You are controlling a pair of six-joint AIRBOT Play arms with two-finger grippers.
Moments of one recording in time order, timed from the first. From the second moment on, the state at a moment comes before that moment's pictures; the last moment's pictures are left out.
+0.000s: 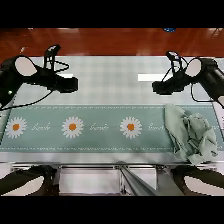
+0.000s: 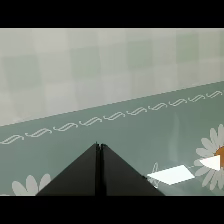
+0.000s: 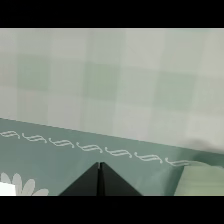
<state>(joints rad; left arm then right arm) -0.21 -1.26 1.18 1.22 -1.09 -1.58 0.15 -1.36 1.21 -1.40 1.12 1.62</state>
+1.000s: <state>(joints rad) -0.14 -1.26 1.24 1.20 -1.13 -1.60 0.13 -1.28 1.21 -1.35 0.61 1.61</state>
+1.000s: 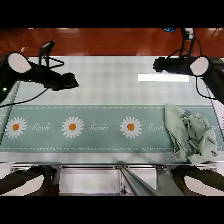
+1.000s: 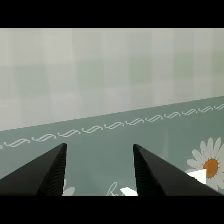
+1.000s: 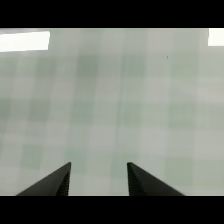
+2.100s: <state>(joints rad) -0.14 -0.72 0.59 1.17 -0.97 -1.66 -0.25 -0.96 0.63 -1.71 1.23 1.63</state>
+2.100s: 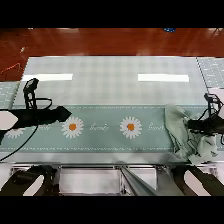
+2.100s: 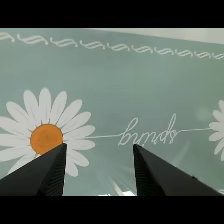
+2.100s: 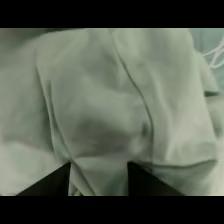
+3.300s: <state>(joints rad) -0.09 -0.73 0.79 1.21 -0.89 -1.67 -0.25 -0.87 1.48 -1.36 1.20 1.43</state>
